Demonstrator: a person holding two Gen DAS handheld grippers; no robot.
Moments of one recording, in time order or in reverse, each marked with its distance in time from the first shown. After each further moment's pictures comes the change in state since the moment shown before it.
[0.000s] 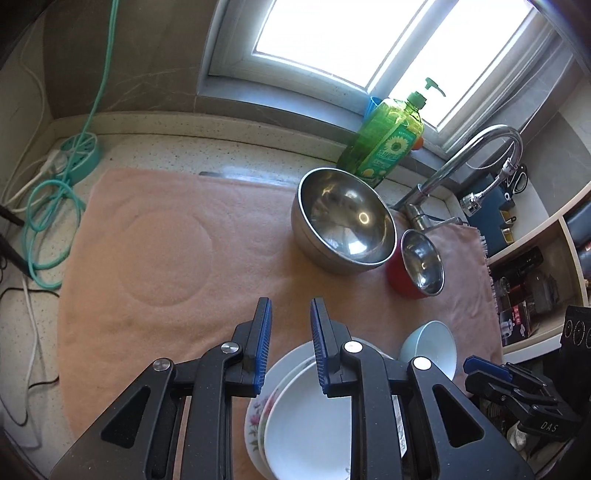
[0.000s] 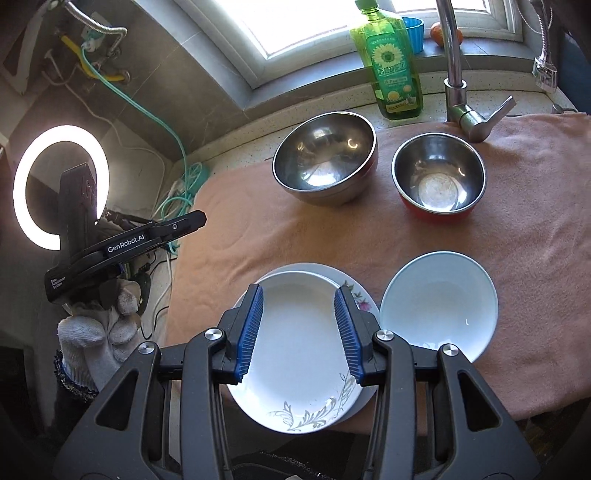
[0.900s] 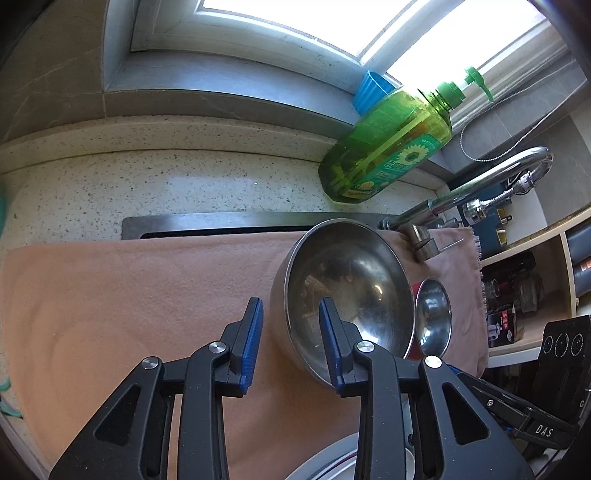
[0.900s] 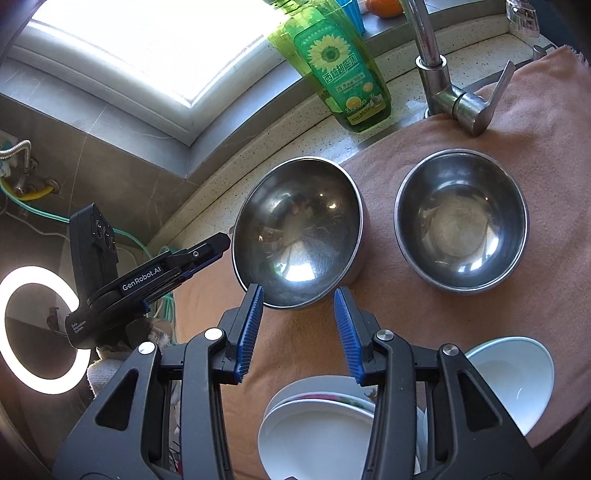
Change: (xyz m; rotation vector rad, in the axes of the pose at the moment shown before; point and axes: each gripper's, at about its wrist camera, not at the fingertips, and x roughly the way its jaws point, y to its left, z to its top) left arm 0.106 0.015 0.112 0.064 0.185 -0.147; right arm 0.080 -0.032 0.089 0.315 -0.051 -0.037
